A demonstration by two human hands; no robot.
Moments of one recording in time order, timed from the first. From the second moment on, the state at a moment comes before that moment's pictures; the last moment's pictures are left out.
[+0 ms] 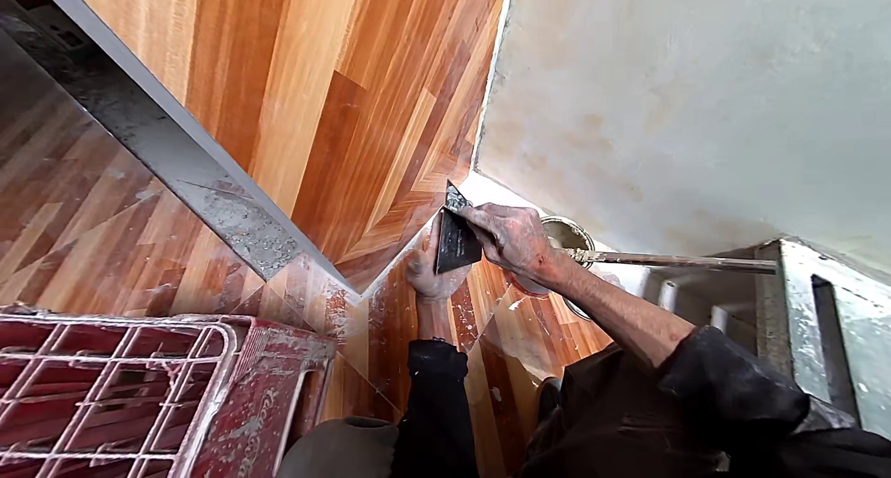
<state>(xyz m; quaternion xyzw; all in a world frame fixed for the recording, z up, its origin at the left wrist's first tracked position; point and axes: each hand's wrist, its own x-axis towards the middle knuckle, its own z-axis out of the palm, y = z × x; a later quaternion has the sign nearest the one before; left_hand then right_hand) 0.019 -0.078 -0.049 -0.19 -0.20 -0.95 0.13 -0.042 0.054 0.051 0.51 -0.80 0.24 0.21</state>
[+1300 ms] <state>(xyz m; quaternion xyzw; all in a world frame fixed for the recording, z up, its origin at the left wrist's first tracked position) 0.031 -0.066 -0.020 0.02 -0.44 -0.86 0.25 -0.015 0.026 0.030 0.48 -0.81 0.23 0.24</state>
